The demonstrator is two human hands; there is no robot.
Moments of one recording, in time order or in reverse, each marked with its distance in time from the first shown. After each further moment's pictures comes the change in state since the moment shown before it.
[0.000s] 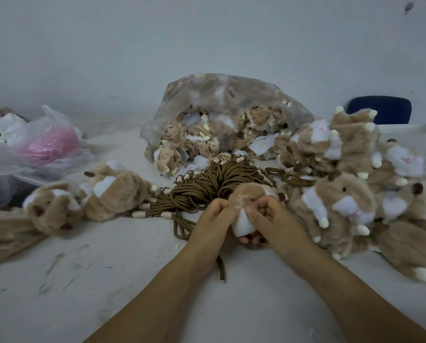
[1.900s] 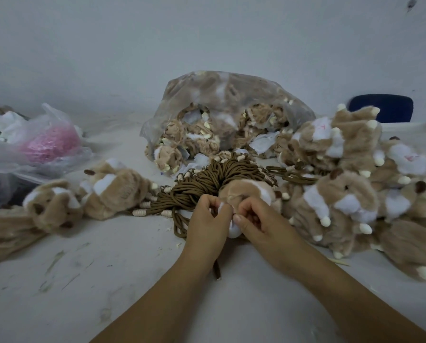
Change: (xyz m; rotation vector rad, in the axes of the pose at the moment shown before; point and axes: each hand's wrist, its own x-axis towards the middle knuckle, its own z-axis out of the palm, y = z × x) left_hand 0.005 -0.005 -0.001 0.365 0.373 0.163; right_hand -0.008 -0.004 0.007 -0.388 -0.111 -0.387
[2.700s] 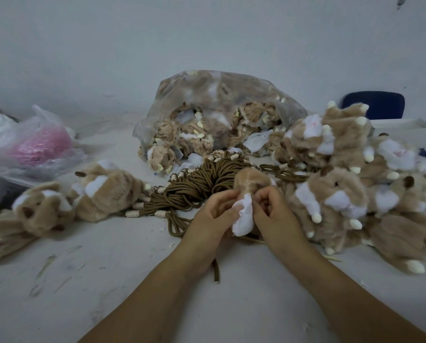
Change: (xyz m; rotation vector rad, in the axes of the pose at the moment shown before) left_hand -0.007 0.010 -0.001 -0.398 -0.423 -0.112; right_hand 0.005 0.018 -0.003 0.185 0.328 0.258
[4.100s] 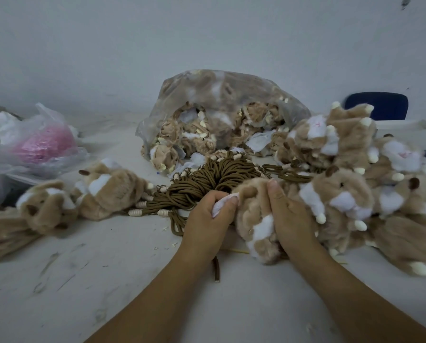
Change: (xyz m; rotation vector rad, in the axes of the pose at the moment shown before) left_hand 0.000 0.001 -0.005 0.478 0.270 0.232; right_hand -0.001 -0.021 -0.010 -0.087 0.150 0.107
